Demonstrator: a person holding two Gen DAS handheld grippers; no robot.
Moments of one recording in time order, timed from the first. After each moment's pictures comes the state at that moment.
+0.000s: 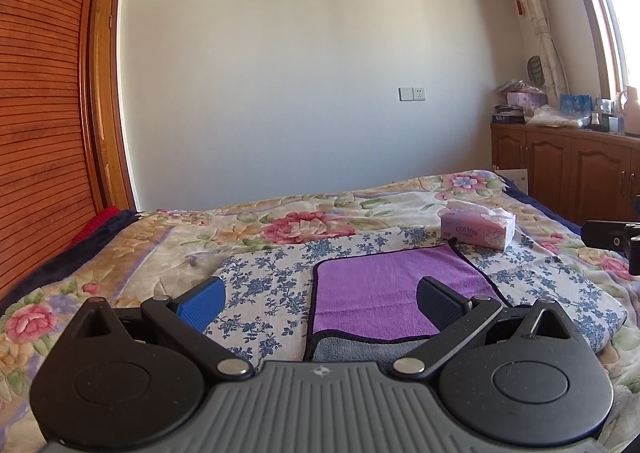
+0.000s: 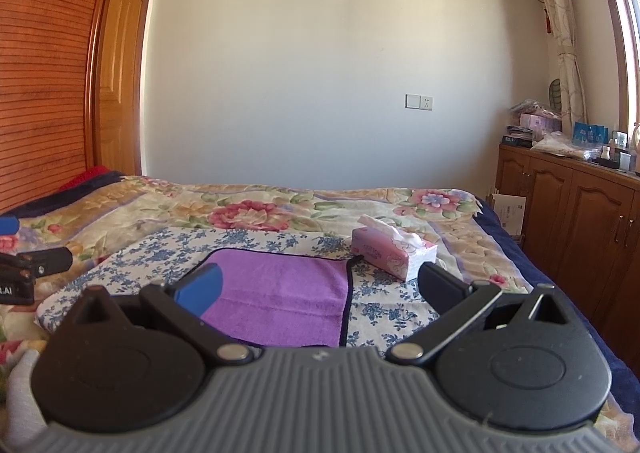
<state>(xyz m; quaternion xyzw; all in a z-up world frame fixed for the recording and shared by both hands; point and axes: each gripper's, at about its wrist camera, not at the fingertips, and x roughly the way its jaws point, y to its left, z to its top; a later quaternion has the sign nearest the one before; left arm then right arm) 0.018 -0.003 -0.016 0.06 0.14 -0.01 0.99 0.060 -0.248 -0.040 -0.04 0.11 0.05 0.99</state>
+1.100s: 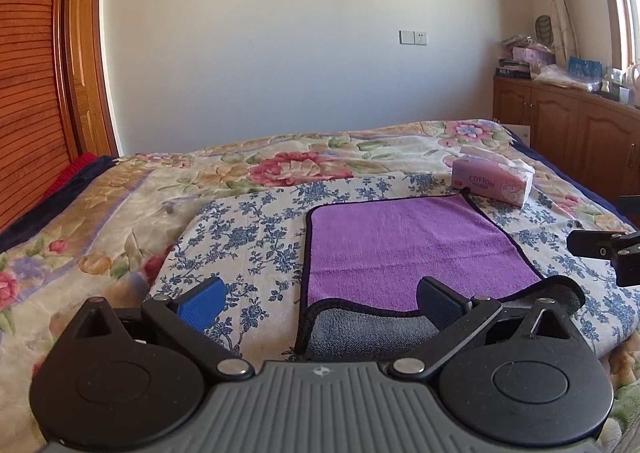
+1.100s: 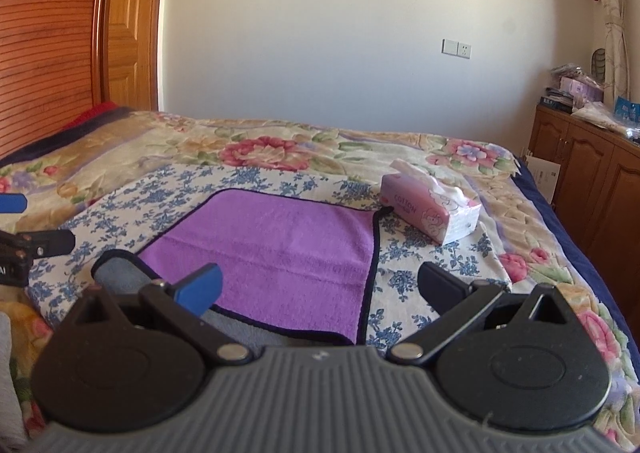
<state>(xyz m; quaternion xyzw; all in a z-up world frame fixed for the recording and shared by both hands) 0.097 0.011 -0.049 0.04 0.23 -0.03 0.97 0.135 -0.240 -0.068 -0.07 0.22 0.09 0.97</state>
